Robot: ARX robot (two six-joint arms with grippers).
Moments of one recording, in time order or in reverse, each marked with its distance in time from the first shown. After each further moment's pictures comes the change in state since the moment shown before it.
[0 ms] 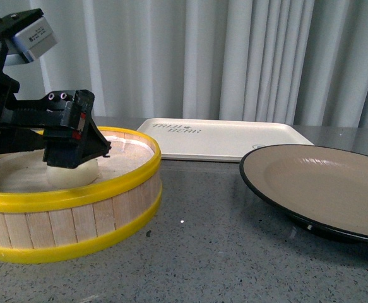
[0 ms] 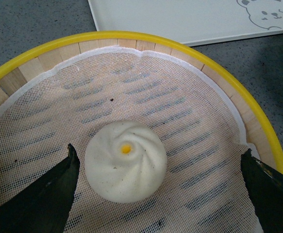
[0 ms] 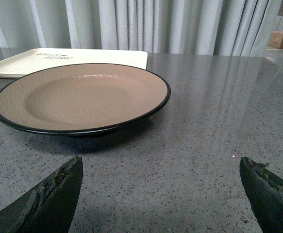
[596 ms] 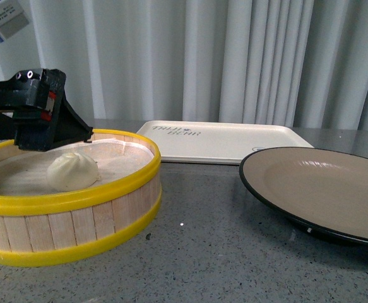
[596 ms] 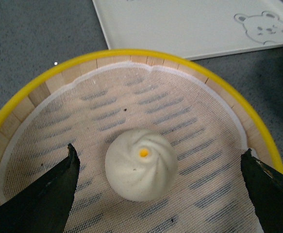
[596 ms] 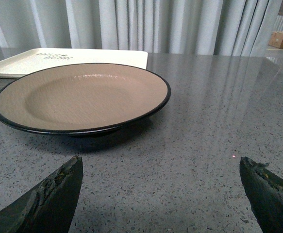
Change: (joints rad) left arm 0.065 -0.050 -0.002 -0.009 0.063 0.013; right arm 0.000 0.000 0.000 0.000 0.000 0.000
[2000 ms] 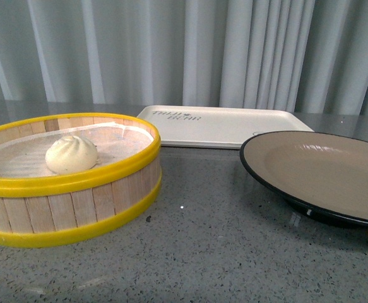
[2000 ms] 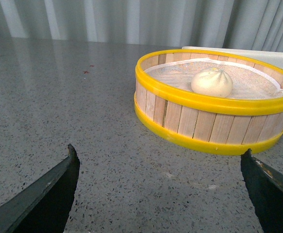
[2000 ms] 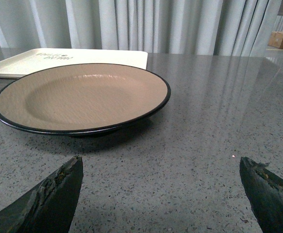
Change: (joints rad) left arm 0.114 -1.366 -0.929 0.001 -0.244 -0.076; right arm 0.000 0.000 0.000 0.000 0.000 0.000
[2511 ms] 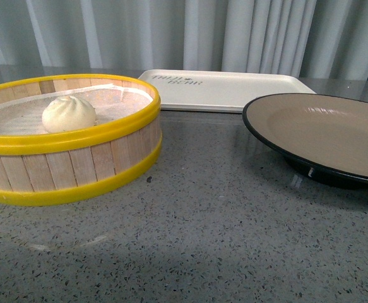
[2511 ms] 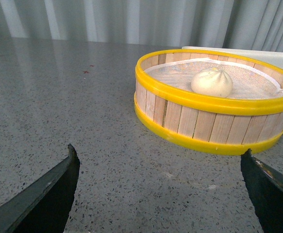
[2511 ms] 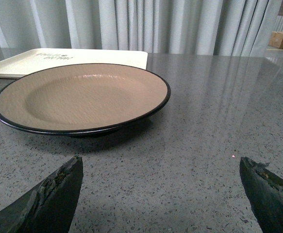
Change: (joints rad) left arm 0.000 0.000 0.000 0.000 0.000 0.000; right arm 0.000 0.000 0.000 0.000 0.000 0.000
